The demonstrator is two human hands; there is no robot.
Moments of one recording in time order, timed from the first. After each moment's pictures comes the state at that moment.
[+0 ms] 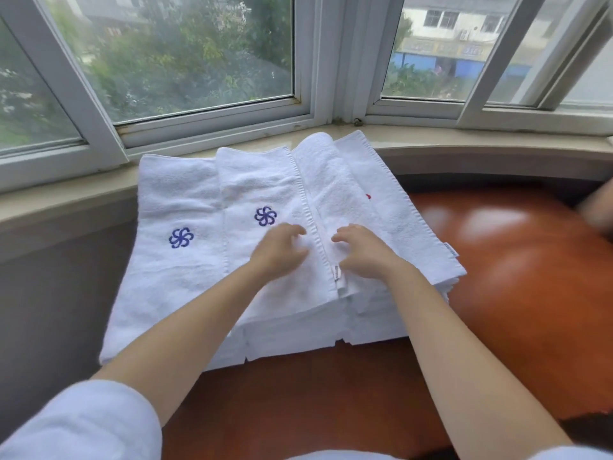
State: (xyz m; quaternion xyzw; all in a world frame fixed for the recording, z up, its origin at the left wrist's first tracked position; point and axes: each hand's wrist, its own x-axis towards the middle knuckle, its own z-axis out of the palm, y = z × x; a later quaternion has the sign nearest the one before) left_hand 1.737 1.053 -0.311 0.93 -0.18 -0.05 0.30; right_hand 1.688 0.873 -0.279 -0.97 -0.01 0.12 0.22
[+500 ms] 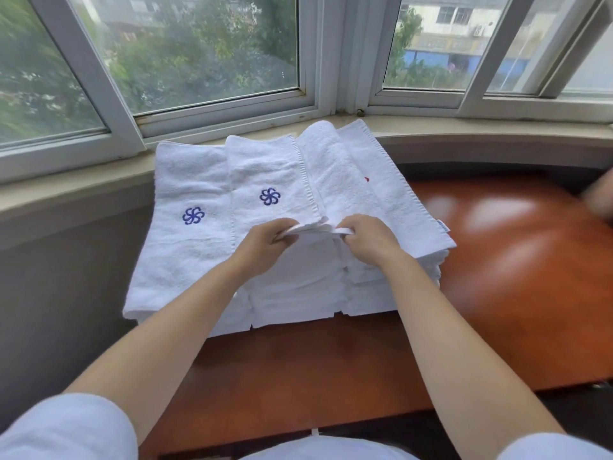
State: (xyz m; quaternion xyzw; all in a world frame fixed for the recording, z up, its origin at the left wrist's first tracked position) left_hand 1.682 1.090 -0.308 0.88 -0.21 -0.02 0.43; right_hand 1.649 0.875 -0.279 -0.97 0.02 0.02 0.25
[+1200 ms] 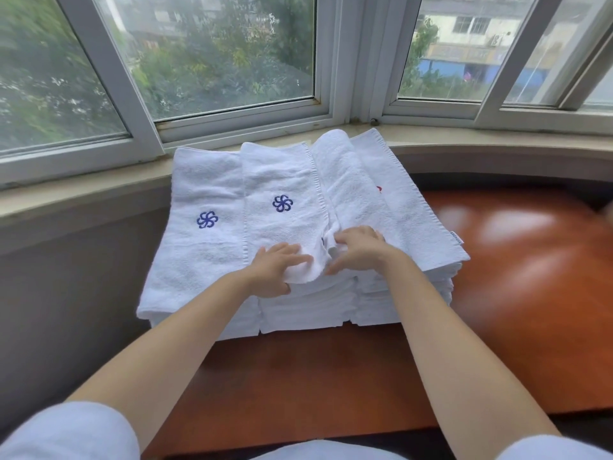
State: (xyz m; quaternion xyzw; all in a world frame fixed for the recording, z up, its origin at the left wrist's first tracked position) left_hand 1.680 1.102 -0.320 0.93 -0.28 -0.20 0.10; right_hand 1.659 0.896 -0.272 -0.96 0.01 0.20 0.21
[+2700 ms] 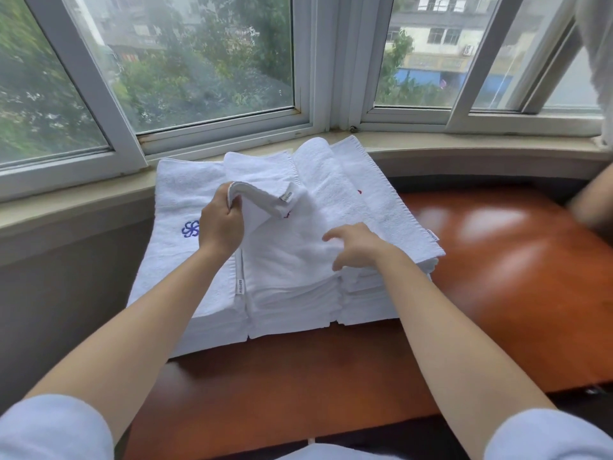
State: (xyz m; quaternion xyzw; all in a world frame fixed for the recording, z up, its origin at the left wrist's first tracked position) left_hand 1.705 1.112 -0.264 0.86 -0.01 0.17 0.48; right_hand 1.660 0.870 -0.271 -0.97 0.01 0.16 0.18
